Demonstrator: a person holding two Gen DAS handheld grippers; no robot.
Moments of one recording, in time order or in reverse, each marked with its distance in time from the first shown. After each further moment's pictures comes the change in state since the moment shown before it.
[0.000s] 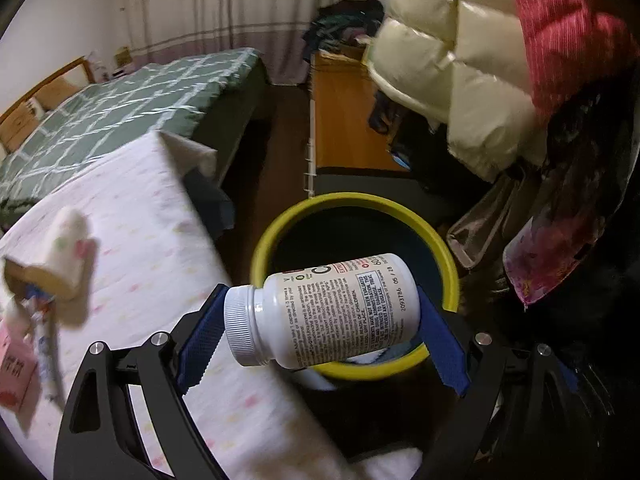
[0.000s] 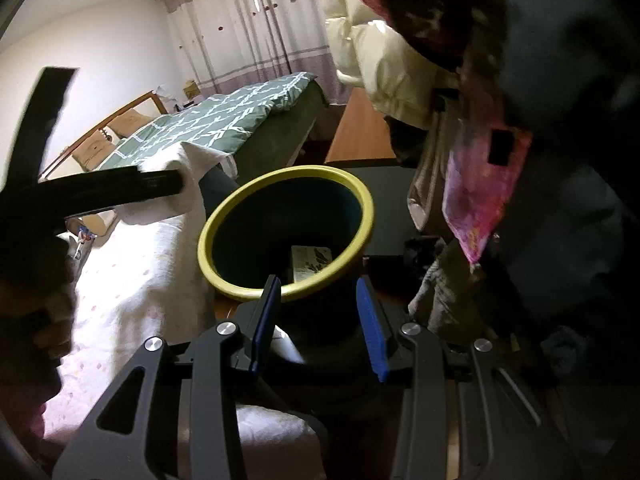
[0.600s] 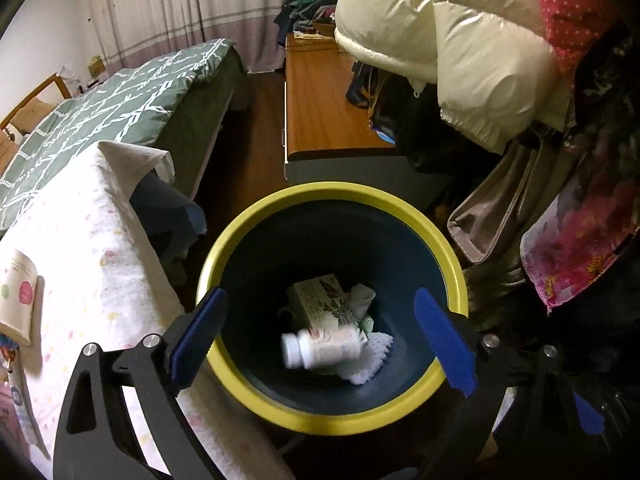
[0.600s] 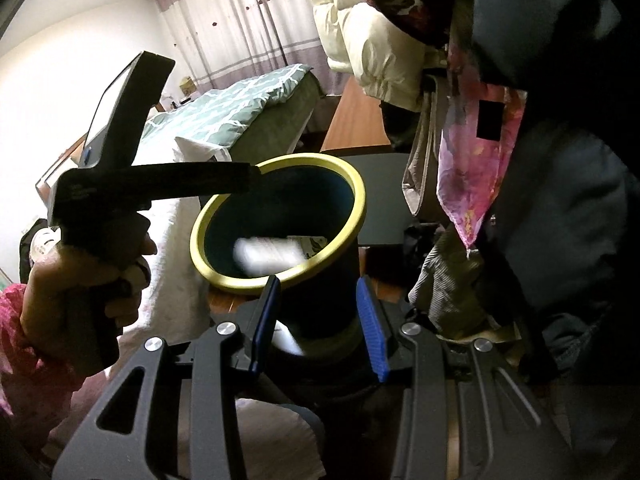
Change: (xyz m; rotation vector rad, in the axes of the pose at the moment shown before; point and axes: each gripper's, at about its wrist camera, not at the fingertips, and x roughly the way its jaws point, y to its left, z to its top) left arm 0.064 -0.026 0.016 0.088 0.056 -0.002; right arm 0.004 -0.004 -0.001 0.017 0.026 0.012
